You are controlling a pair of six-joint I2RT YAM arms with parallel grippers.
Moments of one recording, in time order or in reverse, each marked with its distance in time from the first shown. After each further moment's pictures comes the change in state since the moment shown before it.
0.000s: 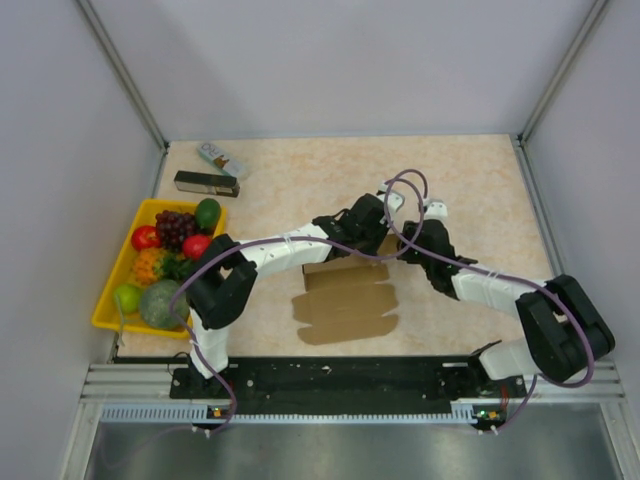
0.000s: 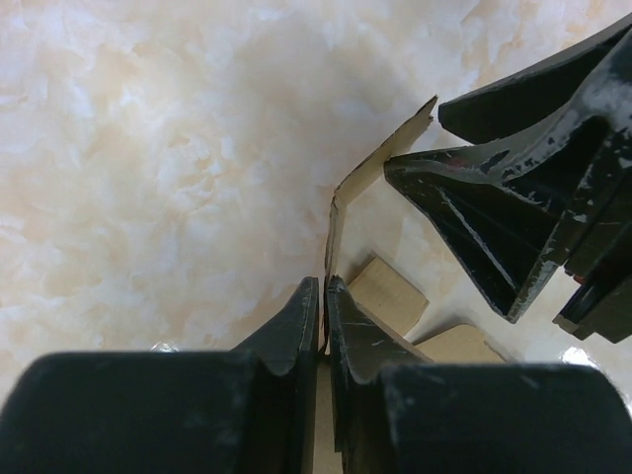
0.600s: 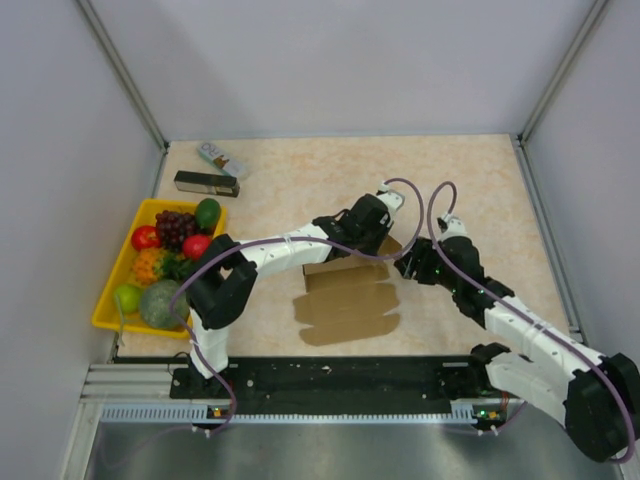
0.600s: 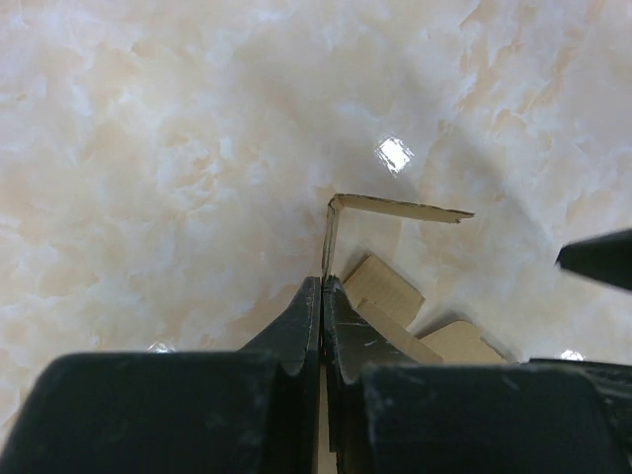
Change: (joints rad) left arm -0.001 0.000 -0.003 0.006 0.000 -0.010; right arm -0.036 -0.450 -0.114 -0.279 -0.259 0.155
